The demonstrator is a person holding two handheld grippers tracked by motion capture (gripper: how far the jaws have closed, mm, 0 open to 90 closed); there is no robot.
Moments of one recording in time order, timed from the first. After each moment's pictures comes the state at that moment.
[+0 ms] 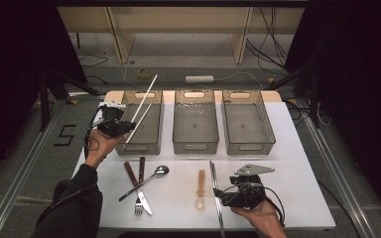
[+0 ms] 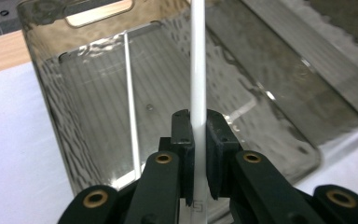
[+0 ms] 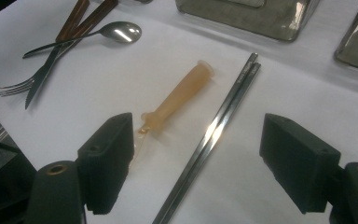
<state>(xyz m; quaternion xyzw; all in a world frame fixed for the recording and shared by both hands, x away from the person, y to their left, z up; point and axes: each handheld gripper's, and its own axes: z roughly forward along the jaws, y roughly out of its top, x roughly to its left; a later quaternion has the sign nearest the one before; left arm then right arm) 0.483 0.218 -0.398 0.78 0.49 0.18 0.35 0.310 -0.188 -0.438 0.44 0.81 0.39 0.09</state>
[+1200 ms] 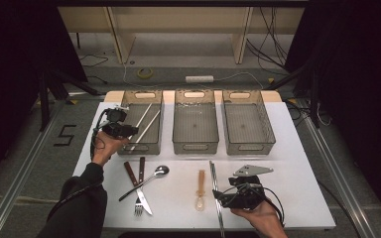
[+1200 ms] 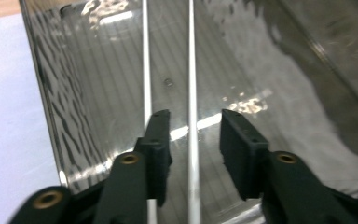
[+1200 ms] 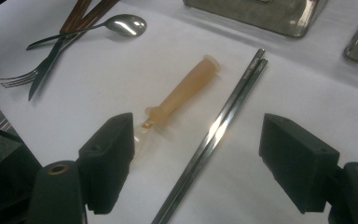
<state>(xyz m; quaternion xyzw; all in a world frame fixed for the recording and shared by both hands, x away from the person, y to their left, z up) 0.498 0.217 -0.424 0.77 0.53 0.16 0.32 0.309 -0.187 -0.439 0.43 0.81 0.38 0.08</state>
